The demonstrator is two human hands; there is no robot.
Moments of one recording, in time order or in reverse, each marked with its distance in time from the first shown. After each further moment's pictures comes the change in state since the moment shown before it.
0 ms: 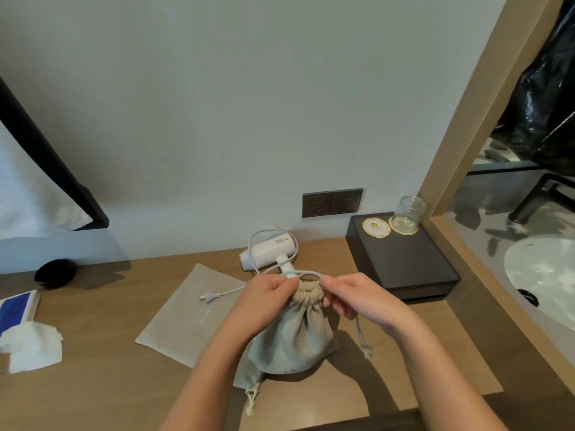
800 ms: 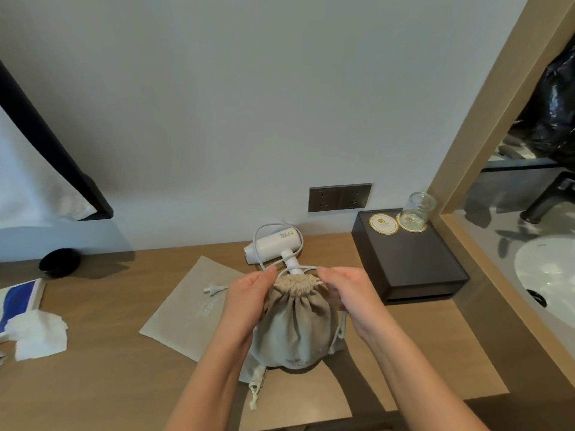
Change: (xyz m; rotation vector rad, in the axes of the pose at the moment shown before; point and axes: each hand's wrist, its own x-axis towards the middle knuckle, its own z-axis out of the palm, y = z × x) left_hand -0.012 -0.011 -0.006 -0.445 0.288 -0.211; right_hand 0.015 -0.007 0.037 0.424 0.242 -0.062
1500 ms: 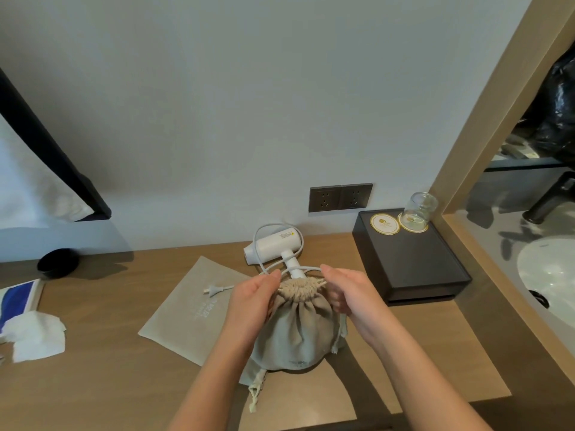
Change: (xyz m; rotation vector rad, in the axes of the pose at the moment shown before) left_hand -0.001 -0.002 0.001 0.016 -0.043 0.069; right_hand 0.005 0.002 -0.004 0.080 -0.077 0.044
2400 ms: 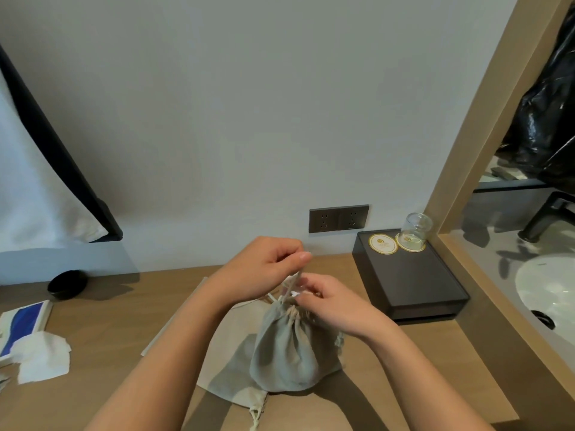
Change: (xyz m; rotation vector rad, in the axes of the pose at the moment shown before) left_hand 0.024 0.094 -0.011 0.623 -0.526 0.597; right_hand -0.003 -0.031 0.013 -0.625 -0.310 -0.255
